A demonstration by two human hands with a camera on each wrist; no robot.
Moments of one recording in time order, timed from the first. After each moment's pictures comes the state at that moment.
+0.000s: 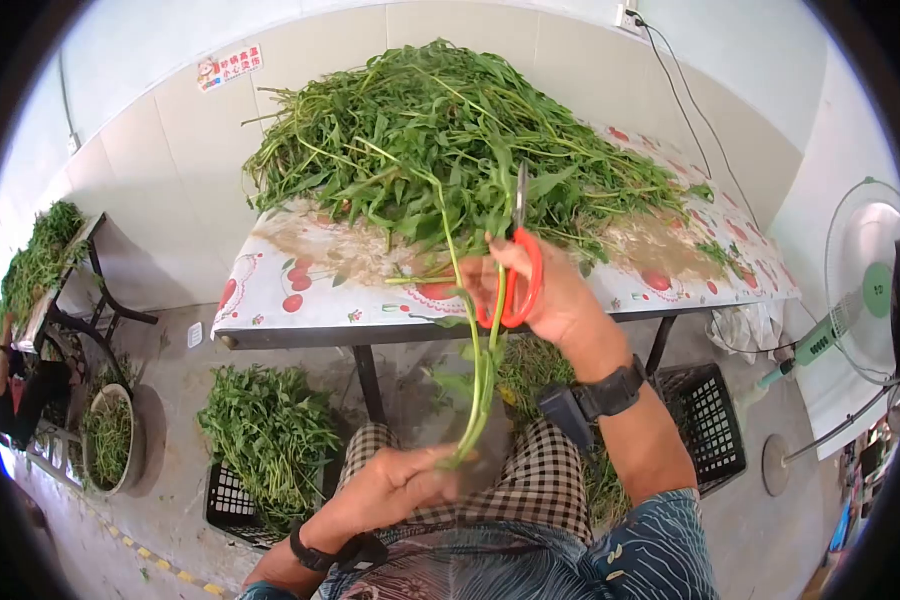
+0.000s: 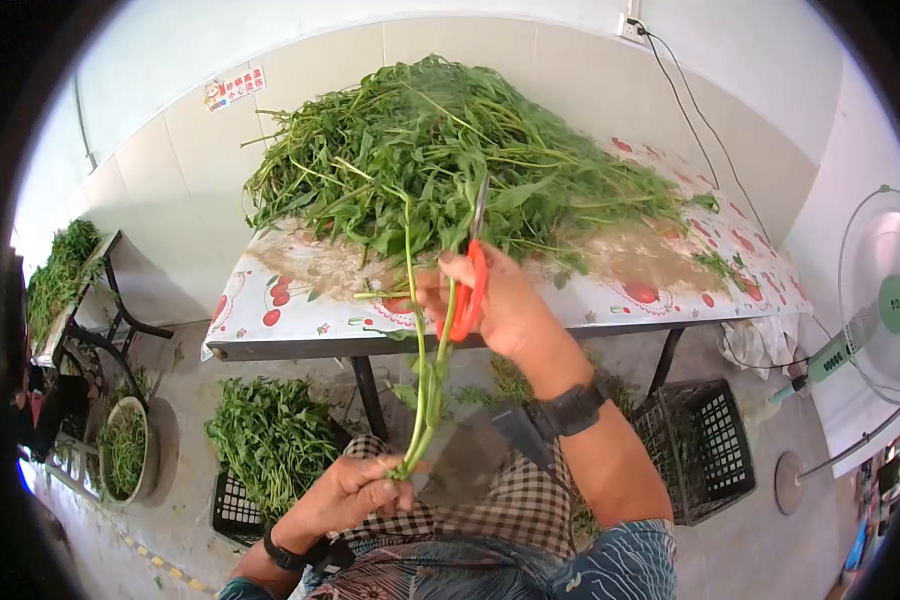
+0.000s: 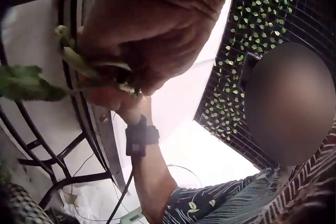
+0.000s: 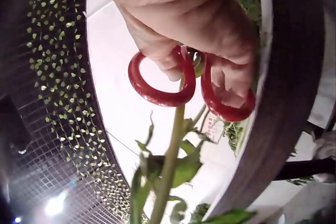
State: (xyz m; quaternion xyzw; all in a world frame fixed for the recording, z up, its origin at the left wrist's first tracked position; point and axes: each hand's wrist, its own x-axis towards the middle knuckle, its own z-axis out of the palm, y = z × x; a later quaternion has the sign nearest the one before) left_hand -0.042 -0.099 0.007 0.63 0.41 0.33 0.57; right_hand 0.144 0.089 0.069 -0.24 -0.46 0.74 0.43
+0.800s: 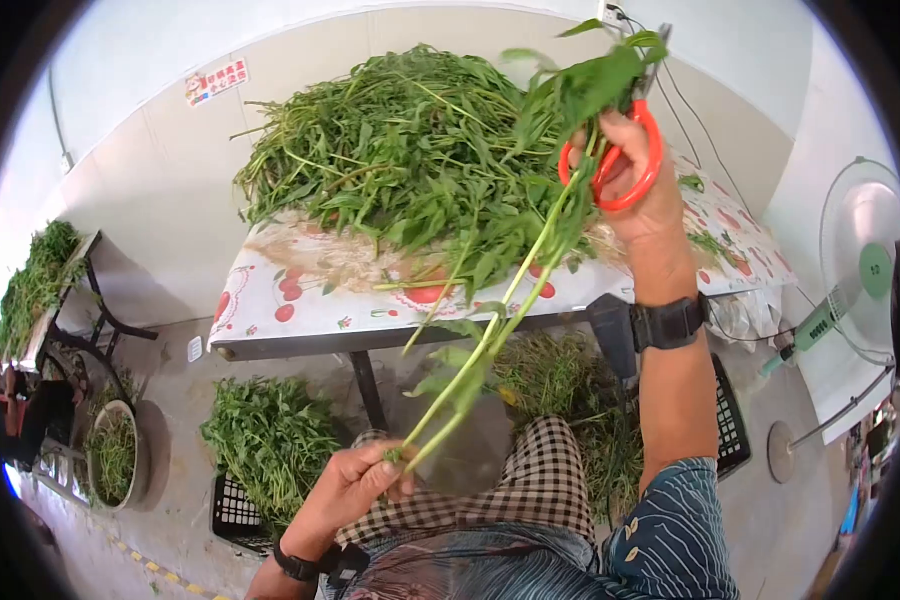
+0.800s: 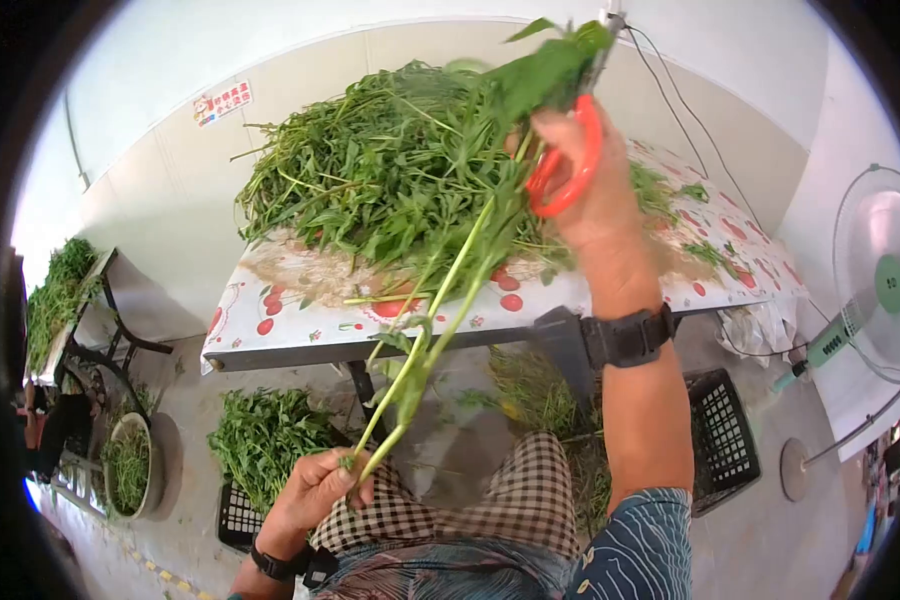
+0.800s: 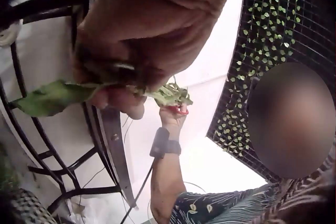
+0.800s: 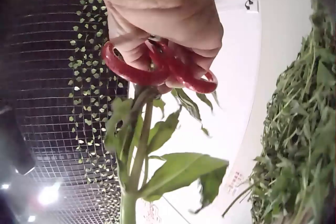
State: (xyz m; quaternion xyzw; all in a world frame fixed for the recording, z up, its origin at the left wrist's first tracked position) left_hand -0.064 -0.110 -0.006 0.54 0.43 0.44 0.57; right_hand 0.196 0.108 0.163 -0.11 -0.56 0.49 0.67
